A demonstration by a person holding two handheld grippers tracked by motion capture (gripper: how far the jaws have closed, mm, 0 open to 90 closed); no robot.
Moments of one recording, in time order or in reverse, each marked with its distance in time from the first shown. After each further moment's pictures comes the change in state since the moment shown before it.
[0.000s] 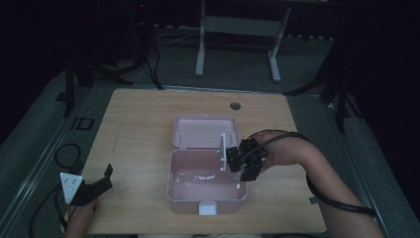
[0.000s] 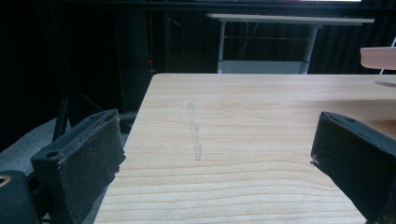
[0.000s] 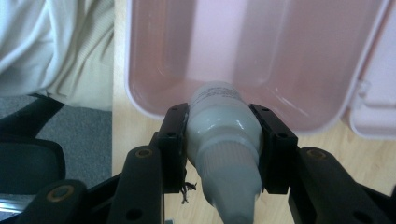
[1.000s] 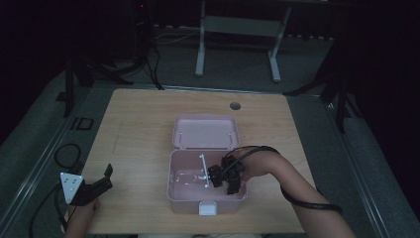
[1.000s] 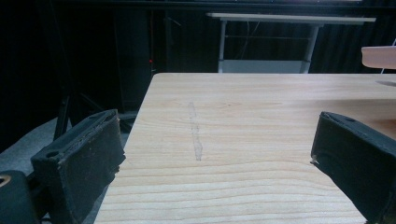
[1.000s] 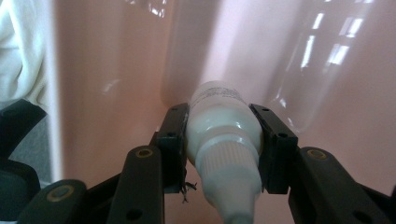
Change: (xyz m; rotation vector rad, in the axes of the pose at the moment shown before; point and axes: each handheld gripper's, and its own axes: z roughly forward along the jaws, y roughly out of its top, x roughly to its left) left arm 0.000 0.000 0.000 0.004 0.004 0.002; right arm -0.007 0.037 0.085 0.067 0.095 -0.091
